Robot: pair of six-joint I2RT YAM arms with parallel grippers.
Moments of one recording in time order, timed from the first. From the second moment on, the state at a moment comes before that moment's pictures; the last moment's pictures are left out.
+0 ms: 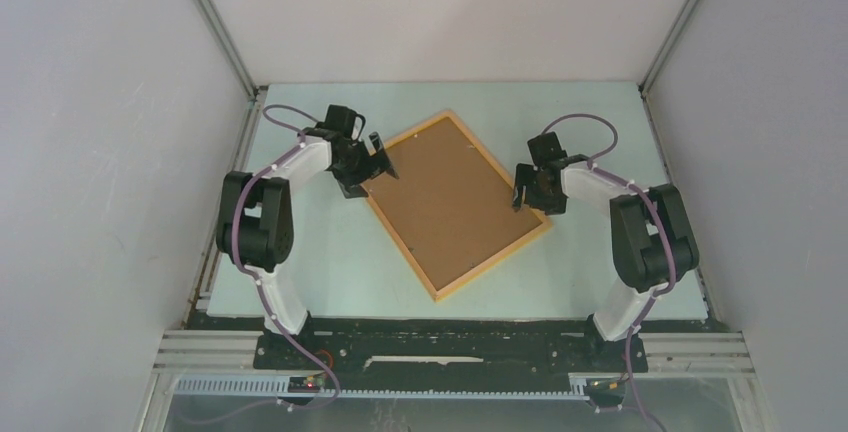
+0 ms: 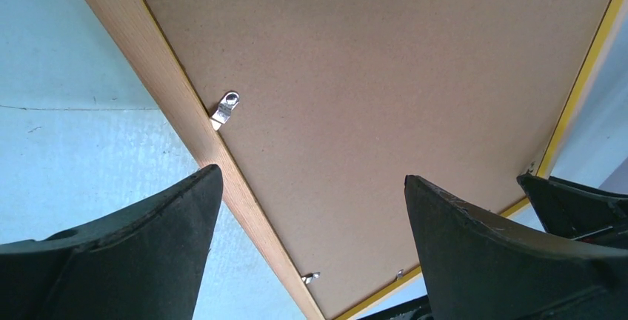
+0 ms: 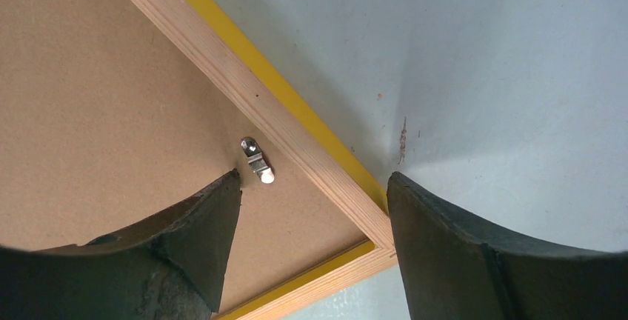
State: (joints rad) left arm -0.20 1.85 1.33 -0.61 0.25 -0.67; right arm 0.28 1.73 1.05 -0.48 0.07 0.39
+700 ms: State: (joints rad) left arm -0.19 1.88 1.31 -0.55 0.32 -0.70; right arm 0.28 1.75 1.09 -0.49 0.11 0.31
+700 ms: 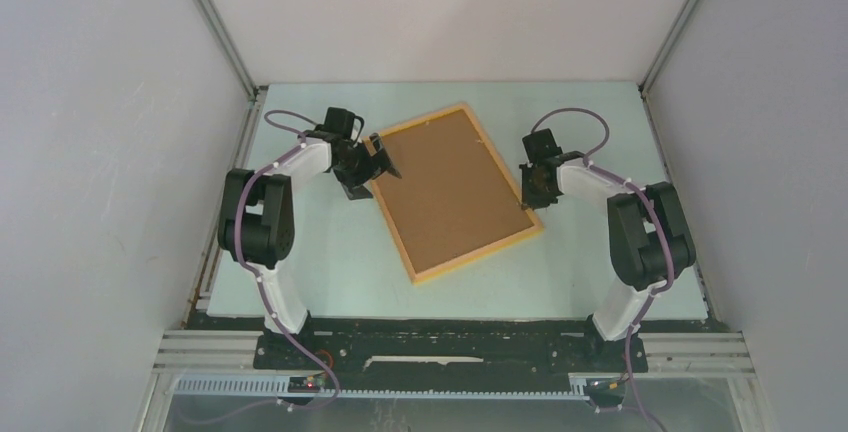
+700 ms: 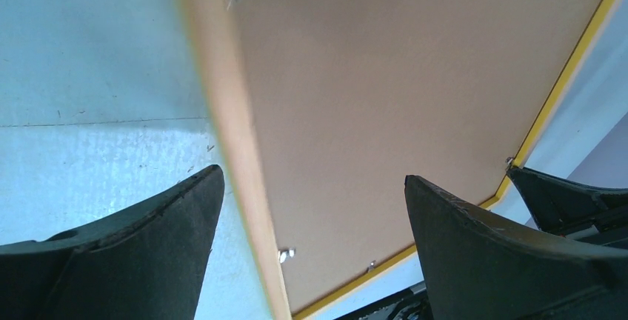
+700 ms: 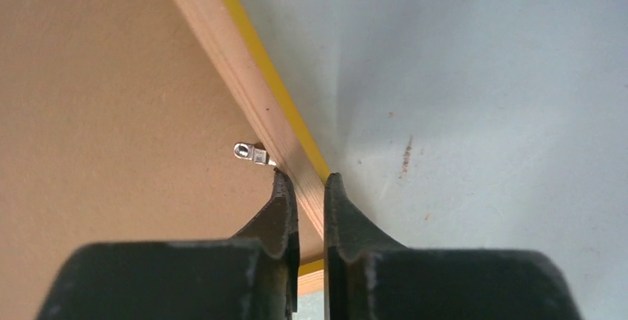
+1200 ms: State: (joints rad) left arm -0.20 1.88 1.31 -0.56 0.20 -0.61; right arm 0.29 1.69 1.01 -0.42 0.02 0.43
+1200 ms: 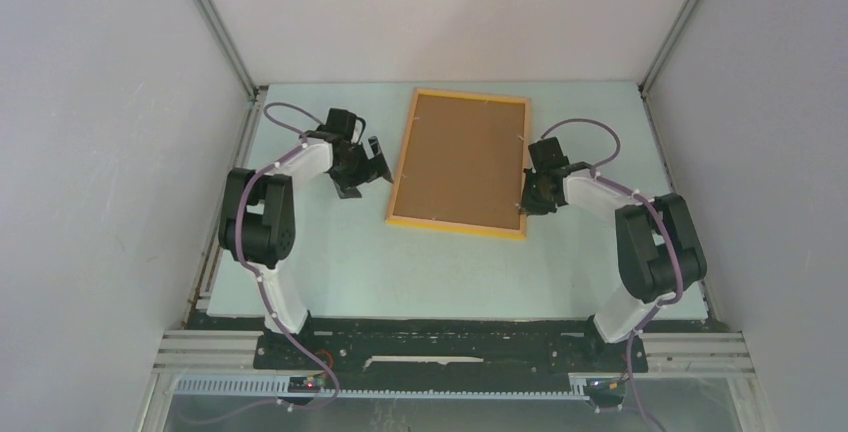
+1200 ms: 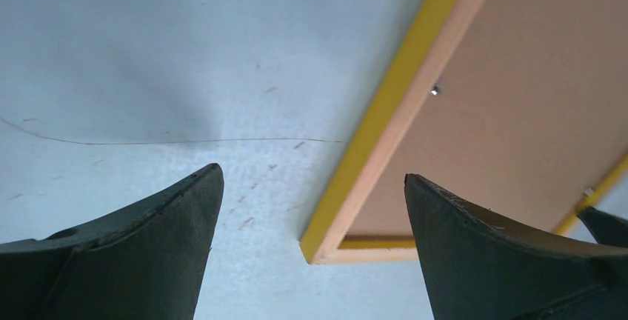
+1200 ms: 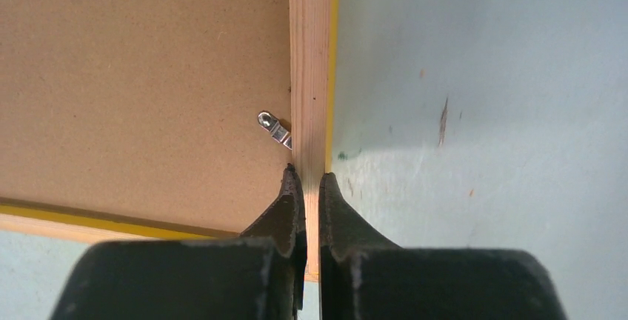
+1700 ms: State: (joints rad) left arm -0.36 1.90 1.43 -0.65 0.10 -0.52; right arm 0.33 1.52 0.82 -0.40 -0.01 0.47
